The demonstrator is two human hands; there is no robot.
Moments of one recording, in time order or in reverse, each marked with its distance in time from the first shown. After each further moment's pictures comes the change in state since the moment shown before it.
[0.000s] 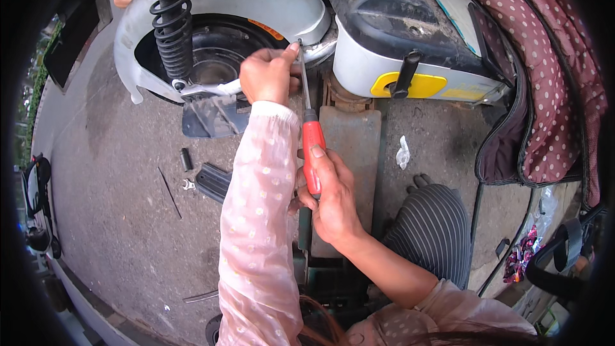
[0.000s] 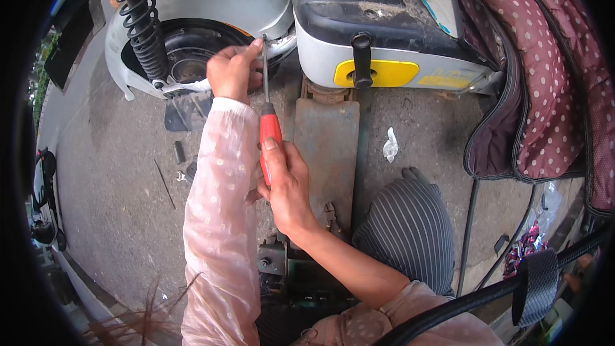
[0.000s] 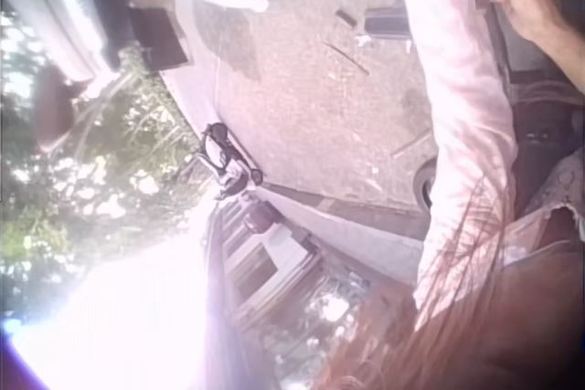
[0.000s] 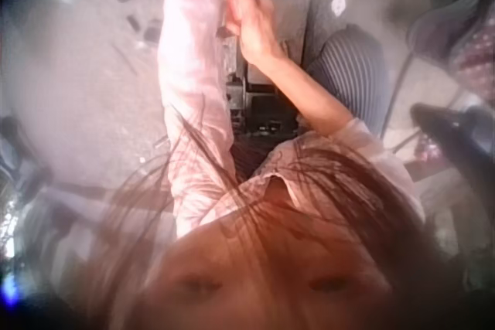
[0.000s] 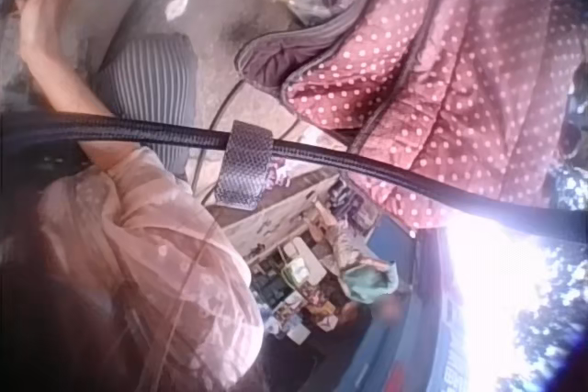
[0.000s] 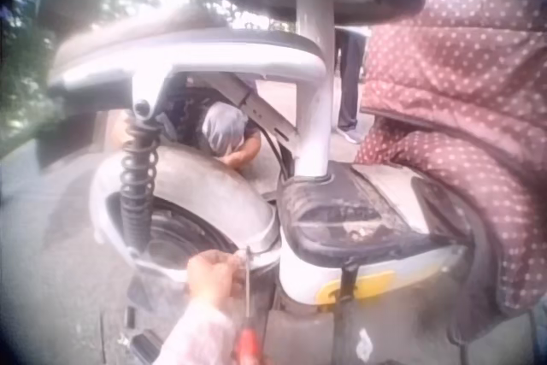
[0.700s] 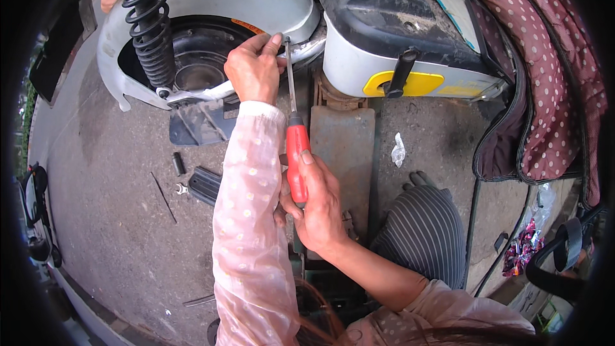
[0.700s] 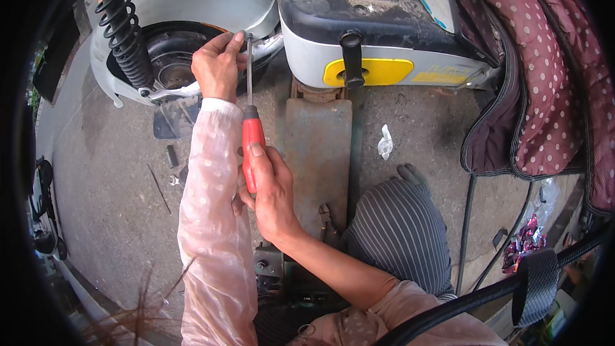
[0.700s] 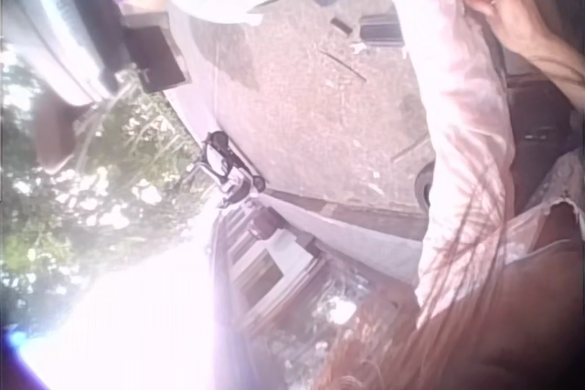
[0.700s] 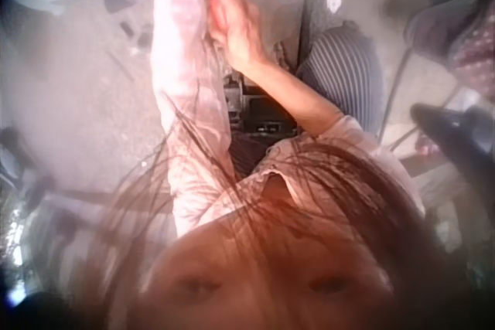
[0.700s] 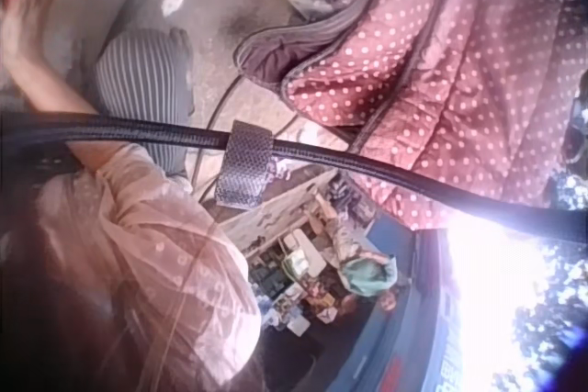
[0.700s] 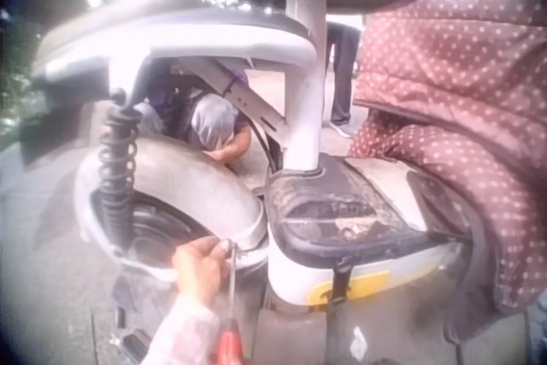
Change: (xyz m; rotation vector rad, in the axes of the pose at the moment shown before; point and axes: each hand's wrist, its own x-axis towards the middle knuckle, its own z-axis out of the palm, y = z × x) left_hand 0.009 -0.004 0.005 0.099 0.086 0.372; right_hand -0.001 0.008 0.009 0.075 -0.052 -0.004
